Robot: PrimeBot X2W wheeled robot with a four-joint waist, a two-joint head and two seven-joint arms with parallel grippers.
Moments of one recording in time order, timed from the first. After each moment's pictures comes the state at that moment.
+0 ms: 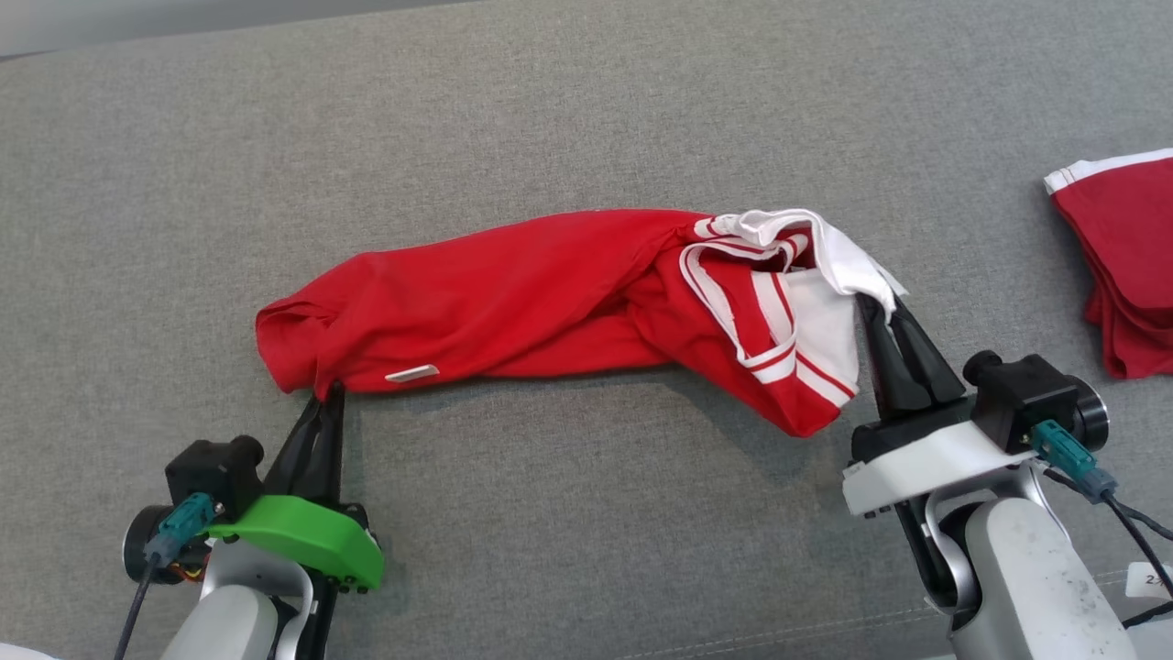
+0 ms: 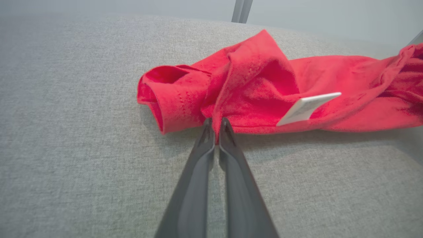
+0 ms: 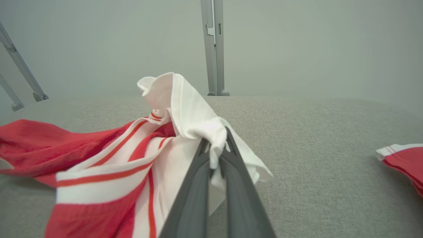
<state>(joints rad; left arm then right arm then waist) -0.21 0.30 -0.38 0.26 -0.57 0.07 -0.16 -0.21 -0.08 0.12 0.09 0.13 0.13 -0.20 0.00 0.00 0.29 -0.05</state>
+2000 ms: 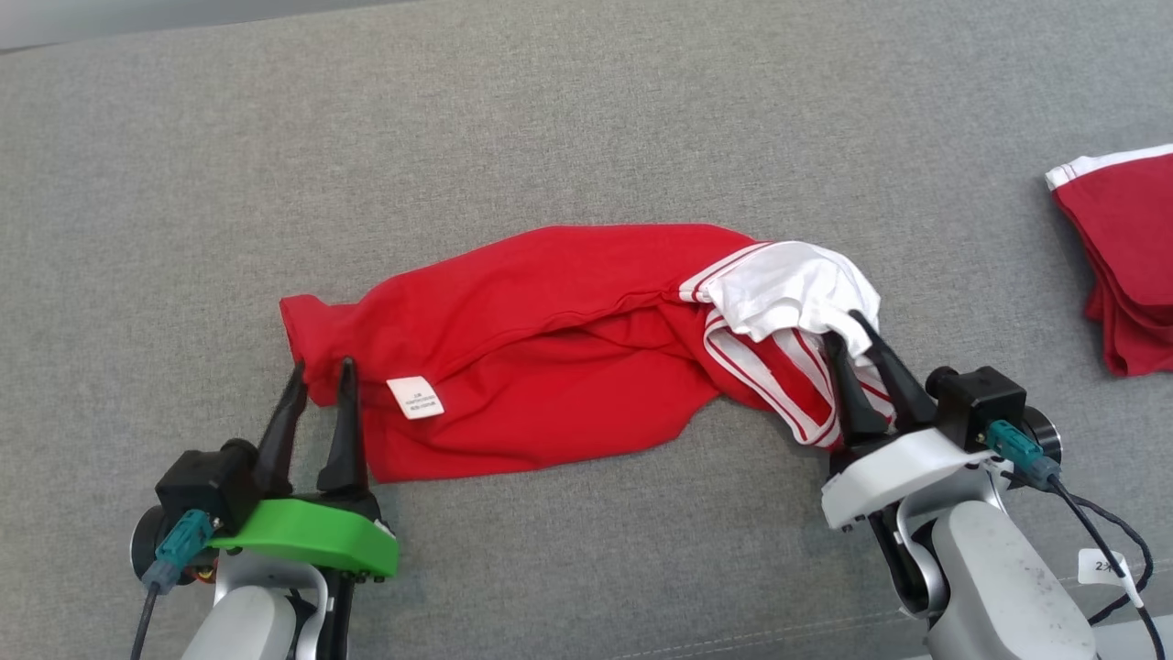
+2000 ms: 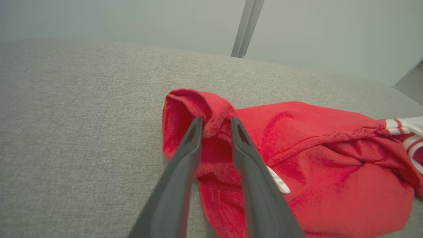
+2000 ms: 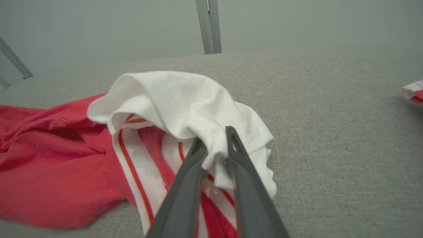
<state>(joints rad) -0.19 0.27 -0.37 0.17 -0.57 0.13 -0.25 -0.28 -0.08 0.16 0.36 0.20 0.13 -0.26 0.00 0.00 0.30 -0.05</state>
